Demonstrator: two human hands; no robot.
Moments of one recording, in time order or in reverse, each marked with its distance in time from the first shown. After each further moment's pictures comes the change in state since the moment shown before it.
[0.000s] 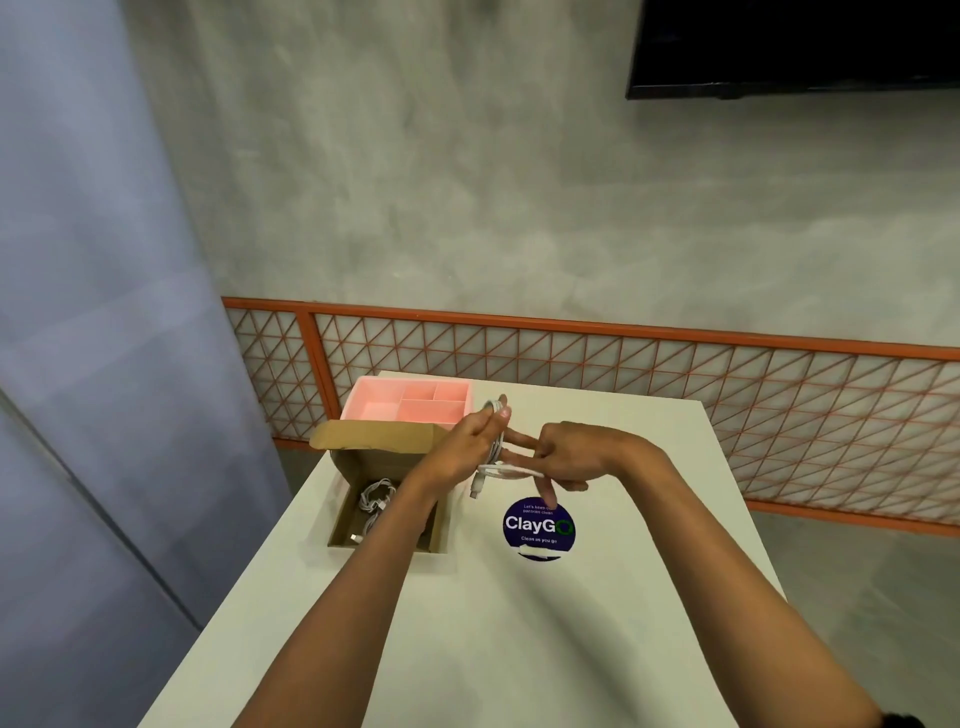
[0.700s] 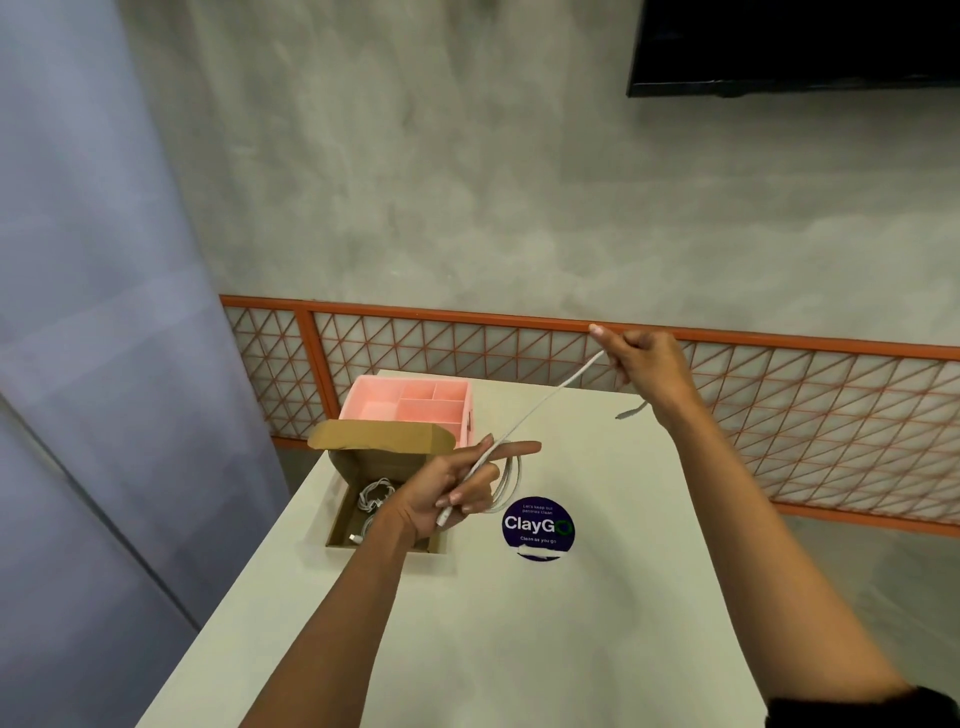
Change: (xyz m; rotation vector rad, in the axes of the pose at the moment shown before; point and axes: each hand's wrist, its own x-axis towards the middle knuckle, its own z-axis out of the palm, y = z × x) left_hand -0.020 -0.029 -0.009 -0.730 -0.418 -0.121; right_hand -0.007 0.041 -0.051 0.708 1.007 0.031
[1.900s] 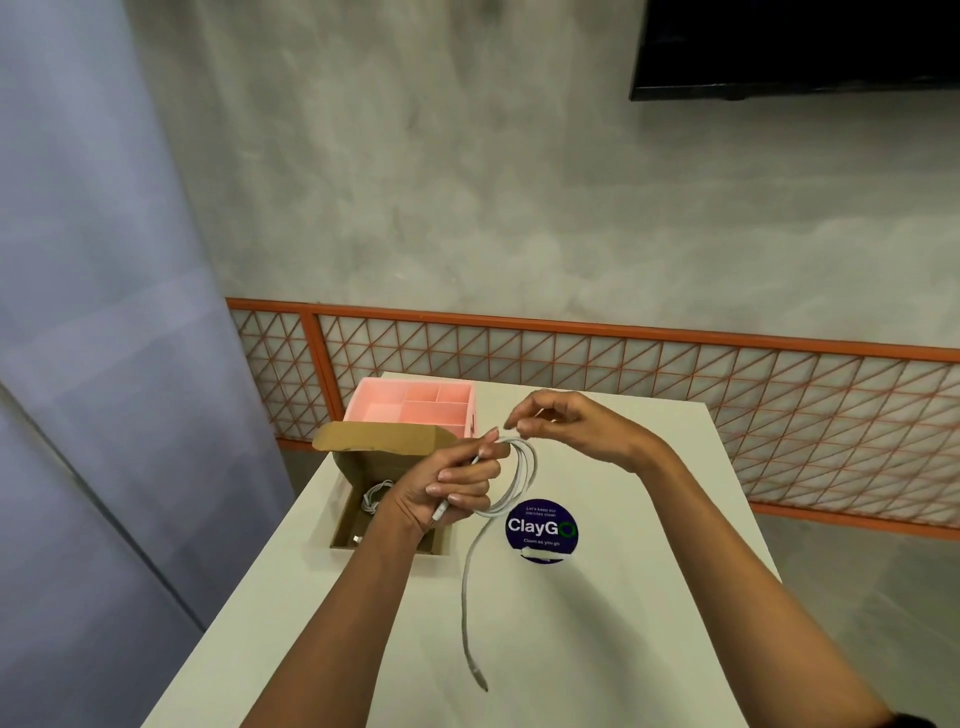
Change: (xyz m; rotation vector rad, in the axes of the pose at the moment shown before) left_hand -0.002 0.014 0.005 -0.399 -0.346 -0.096; right_hand -0.034 0.013 0.039 -0.055 -0.795 -0.134
